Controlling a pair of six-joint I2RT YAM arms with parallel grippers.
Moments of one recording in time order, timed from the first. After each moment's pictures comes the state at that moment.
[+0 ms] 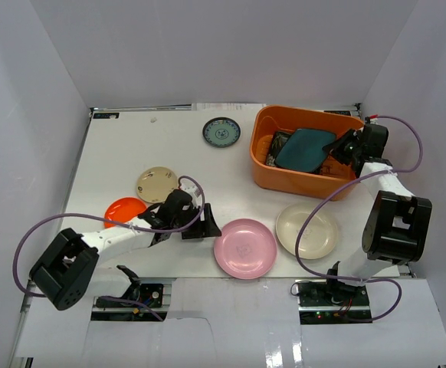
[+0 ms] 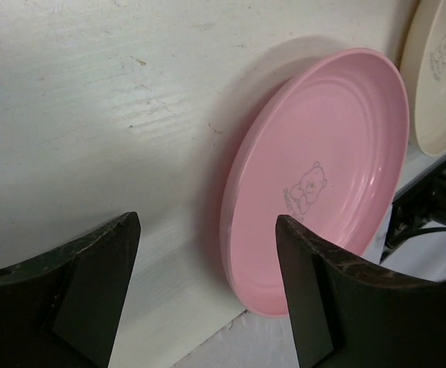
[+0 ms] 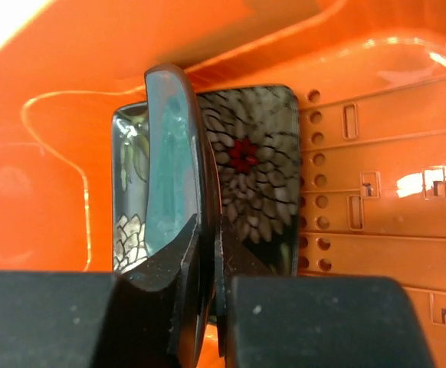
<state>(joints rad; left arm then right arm) -0.69 1.25 0.49 -0.04 0.27 -0.73 -0.18 1.56 1.03 0.00 -0.35 0.55</state>
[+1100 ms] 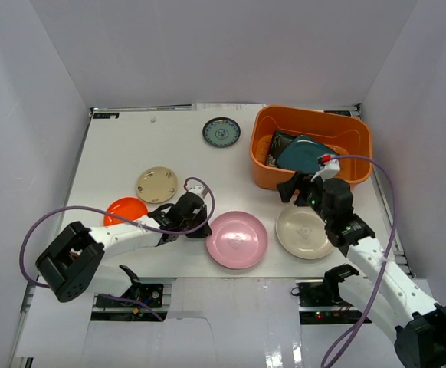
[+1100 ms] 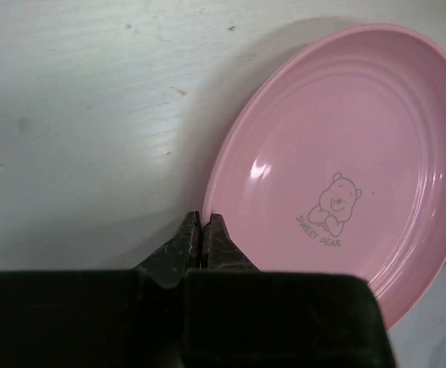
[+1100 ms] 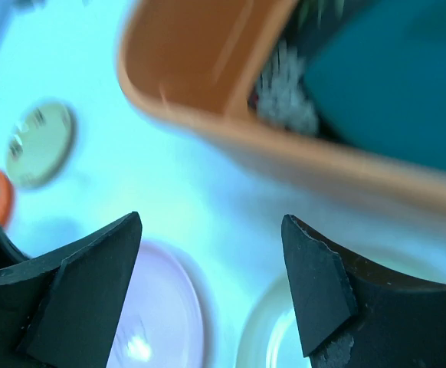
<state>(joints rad) -0.80 1.35 0.57 -0.07 0.01 -0.69 0.38 0.81 0.51 0.00 -0.04 0.43</state>
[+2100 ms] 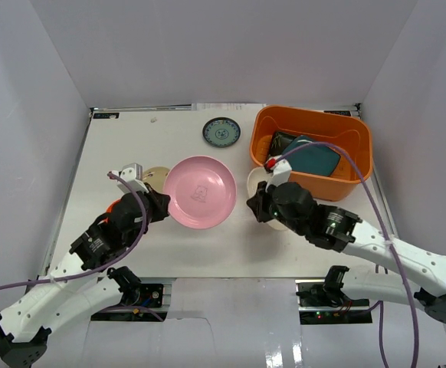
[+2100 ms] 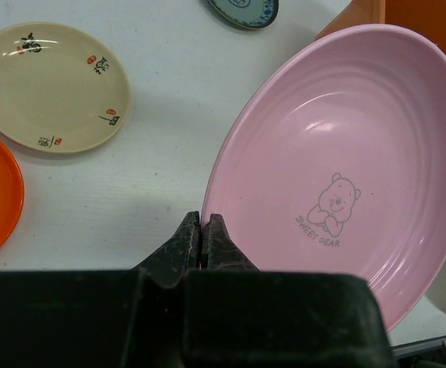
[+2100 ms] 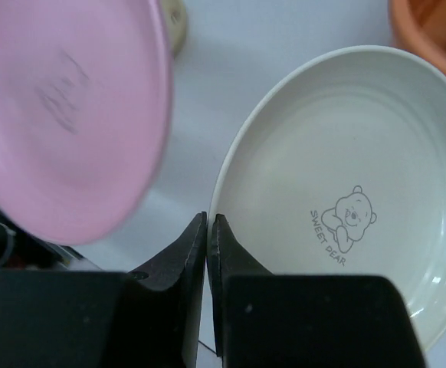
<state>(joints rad) -0.79 0.64 0.77 -0.57 -0.51 -0.73 1.09 0.99 0.84 -0.43 0.36 0.51</state>
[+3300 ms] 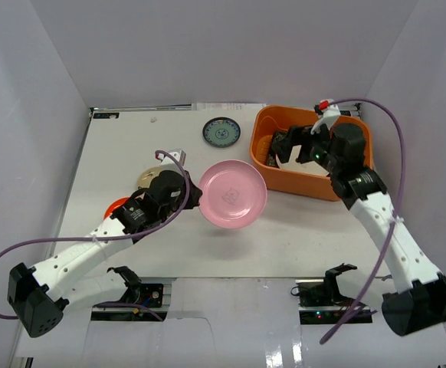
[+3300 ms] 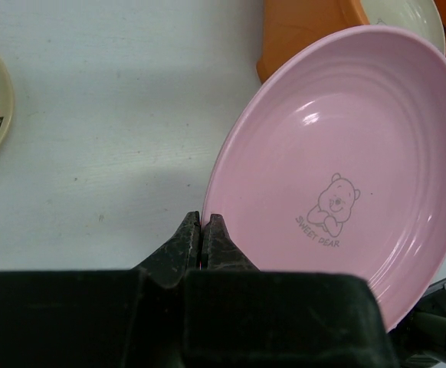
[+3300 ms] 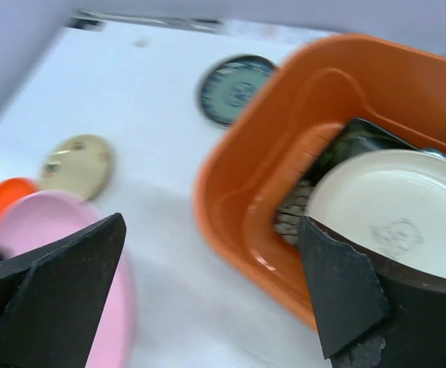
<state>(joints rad) -0.79 0.98 0.82 -0.36 -0.29 -0.67 0.33 1.16 1.12 -0.25 -0.17 0.19</state>
